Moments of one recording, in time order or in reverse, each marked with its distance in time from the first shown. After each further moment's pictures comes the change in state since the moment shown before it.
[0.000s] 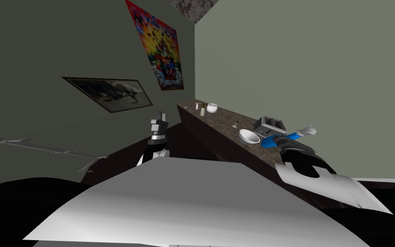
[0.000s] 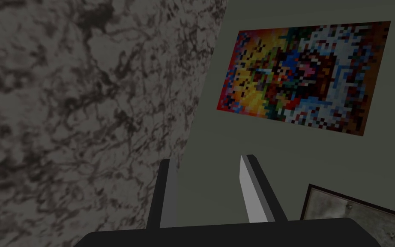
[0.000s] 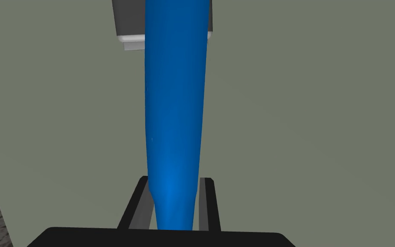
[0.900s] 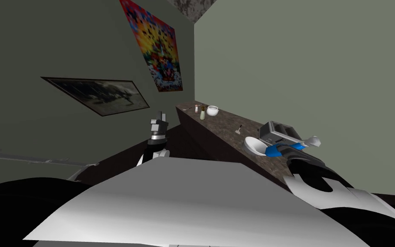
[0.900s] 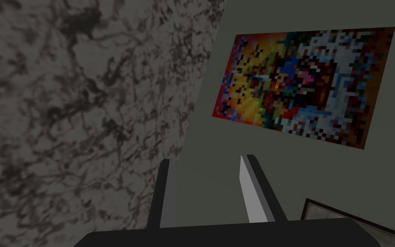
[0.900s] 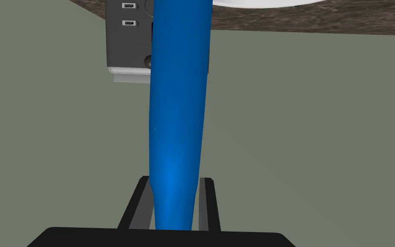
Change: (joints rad) left arm 0.000 0.000 0.000 0.000 0.000 0.000 0.000; right arm 0.199 -0.052 -0.001 -0.042 -0.026 0.050 -0.053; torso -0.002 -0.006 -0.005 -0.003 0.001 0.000
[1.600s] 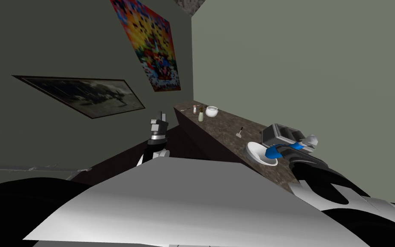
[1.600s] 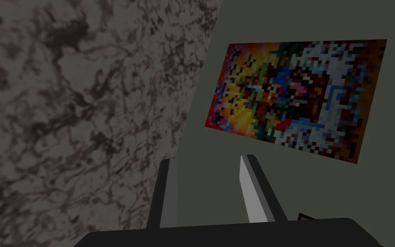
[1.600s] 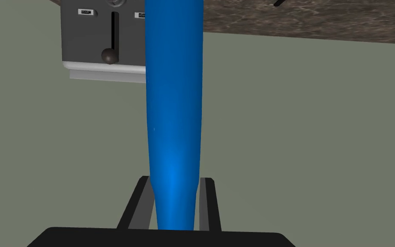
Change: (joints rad) left arm 0.000 0.000 0.000 0.000 0.000 0.000 0.000; right arm 0.112 -0.031 -0.003 -0.114 -0.012 0.019 -0.039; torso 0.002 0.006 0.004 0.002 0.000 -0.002
